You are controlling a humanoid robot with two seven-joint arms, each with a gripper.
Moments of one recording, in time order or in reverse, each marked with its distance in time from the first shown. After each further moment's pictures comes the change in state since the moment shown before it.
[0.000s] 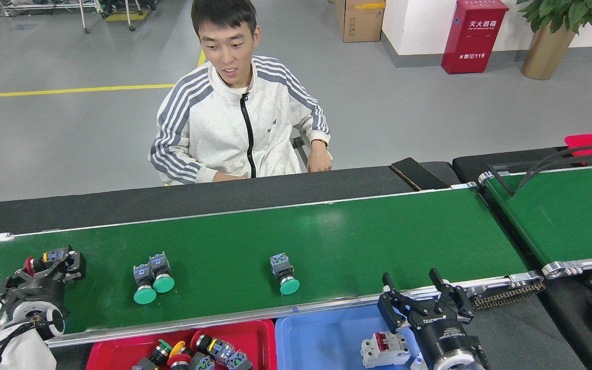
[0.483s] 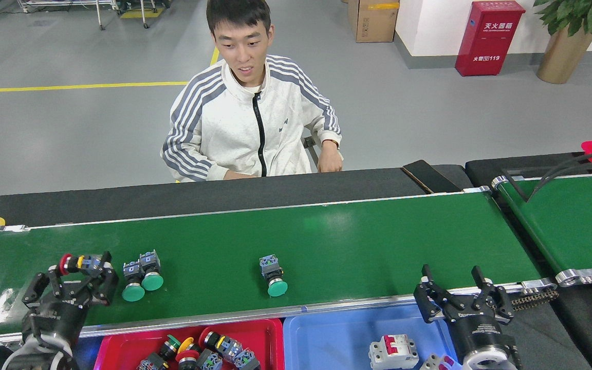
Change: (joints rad) left arm 0.554 -0.039 -0.012 -0.827 0.002 -0.387 -0.016; right arm 0.000 -0.048 -0.133 0.000 -0.003 0.027 -0.003
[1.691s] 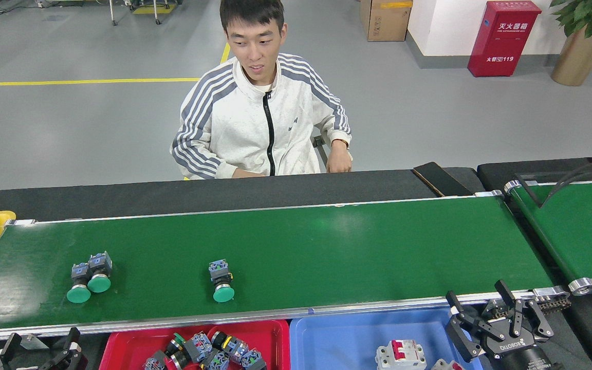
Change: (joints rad) left arm 0.142 -0.138 0.290 -0.039 -0.032 0.099 -0.014; right arm 0.169 -0.051 -0.156 -0.061 -0.046 -0.439 -0.136
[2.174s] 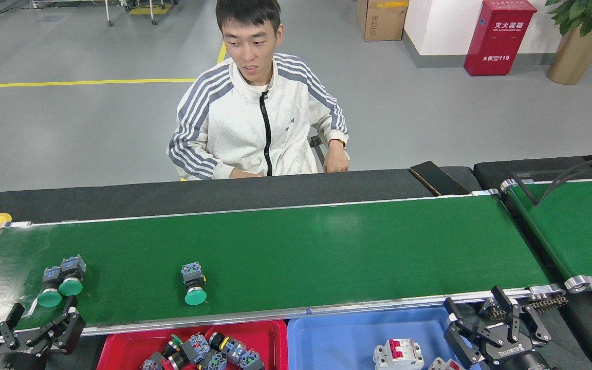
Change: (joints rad) left arm -0.268 0.113 0.000 0.304 0.000 0.003 -0.086; right arm 0.003 0.000 0.000 0.002 0.000 -0.012 -0.003
